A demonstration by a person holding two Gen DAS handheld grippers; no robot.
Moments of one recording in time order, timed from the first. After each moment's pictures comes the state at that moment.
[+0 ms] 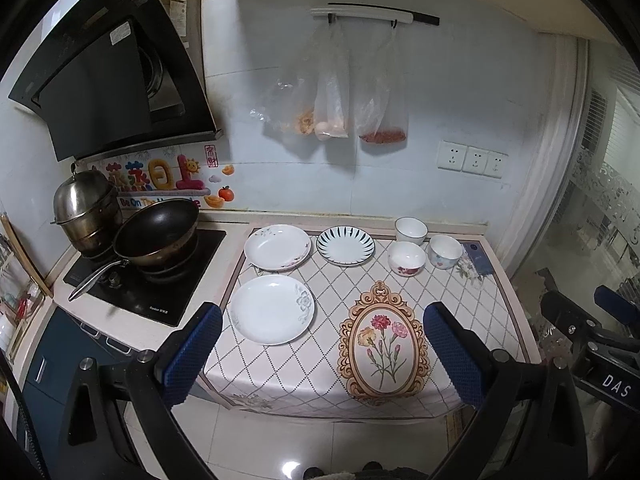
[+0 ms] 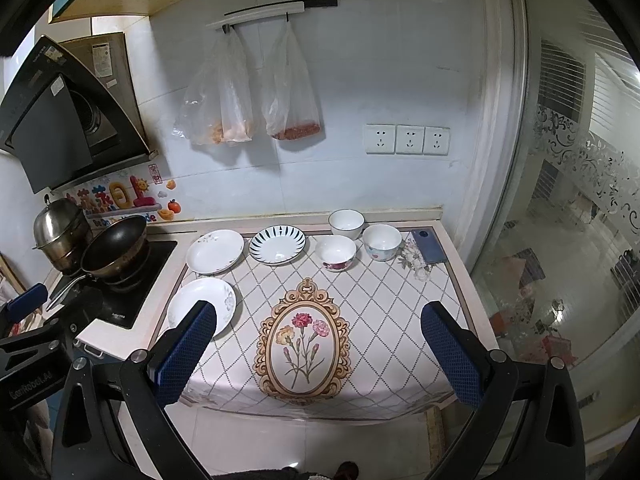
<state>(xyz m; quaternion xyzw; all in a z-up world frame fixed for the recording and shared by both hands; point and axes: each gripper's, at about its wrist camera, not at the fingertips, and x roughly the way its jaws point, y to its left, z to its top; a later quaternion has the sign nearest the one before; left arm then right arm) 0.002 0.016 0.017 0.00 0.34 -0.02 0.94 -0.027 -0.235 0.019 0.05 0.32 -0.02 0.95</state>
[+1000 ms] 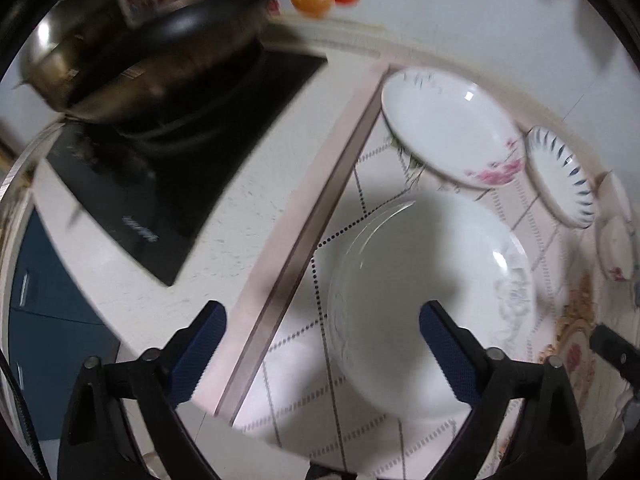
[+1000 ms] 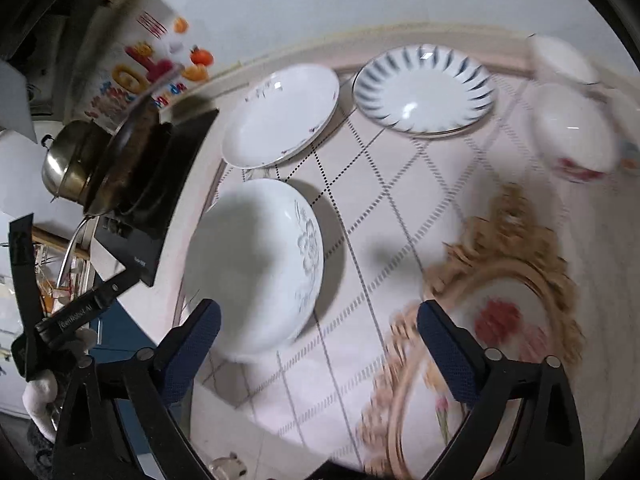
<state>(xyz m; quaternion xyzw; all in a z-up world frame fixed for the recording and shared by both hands) 0.283 0.212 -0.305 -0.09 0.59 0.12 0.80 0.341 -0.095 -0.315 0.12 0.58 0.18 0.78</state>
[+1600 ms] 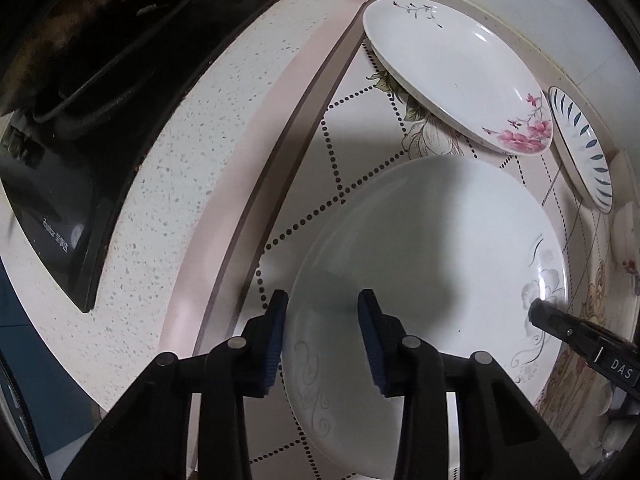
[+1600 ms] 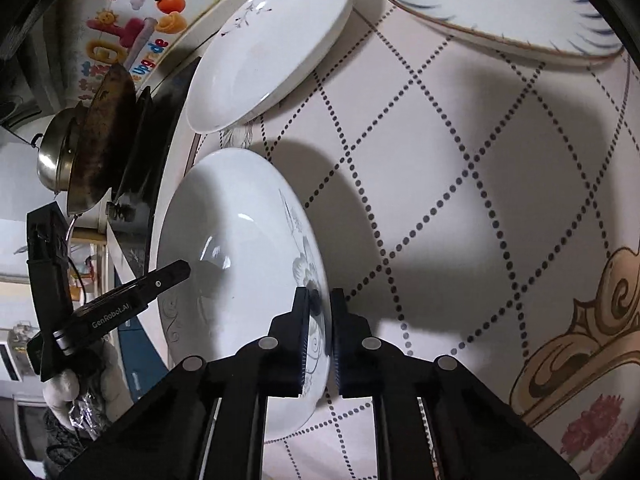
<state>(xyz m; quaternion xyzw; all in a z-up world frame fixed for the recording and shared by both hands) 0.296 0.206 -0.350 -0.11 0.64 0.07 0.76 0.411 -0.043 -0.435 0.16 0.66 0.24 0.70</state>
